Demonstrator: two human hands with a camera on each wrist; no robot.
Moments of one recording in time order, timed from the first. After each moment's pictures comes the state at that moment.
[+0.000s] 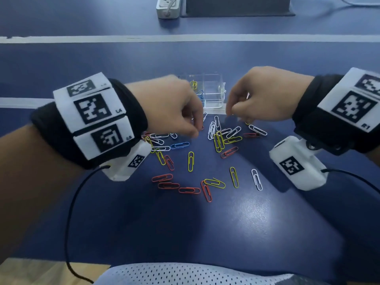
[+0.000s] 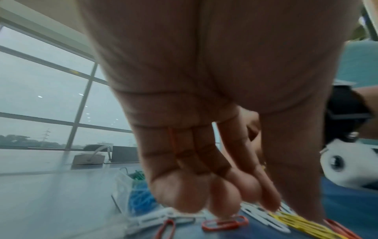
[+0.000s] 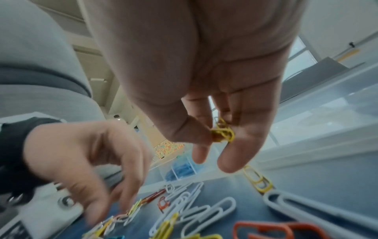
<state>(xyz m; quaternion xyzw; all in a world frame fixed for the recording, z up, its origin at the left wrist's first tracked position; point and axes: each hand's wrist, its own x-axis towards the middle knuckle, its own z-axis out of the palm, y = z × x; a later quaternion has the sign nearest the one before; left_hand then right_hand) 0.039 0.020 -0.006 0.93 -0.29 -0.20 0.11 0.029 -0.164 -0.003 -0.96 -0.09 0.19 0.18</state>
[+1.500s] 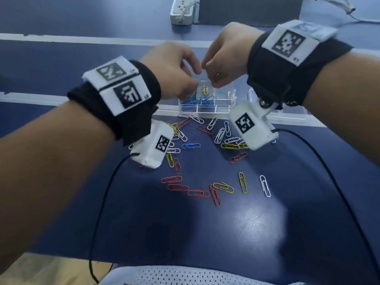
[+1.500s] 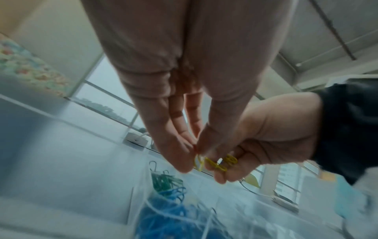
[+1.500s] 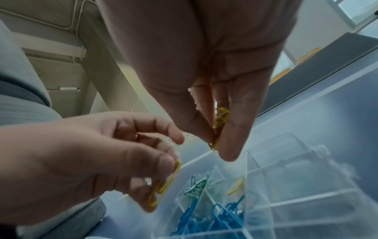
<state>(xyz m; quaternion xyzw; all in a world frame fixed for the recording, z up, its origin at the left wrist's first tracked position) 0.074 0.027 -0.009 0.91 -0.08 -0.12 0.39 0.095 -0.107 0.010 -0.97 -0.02 0.09 0.23</state>
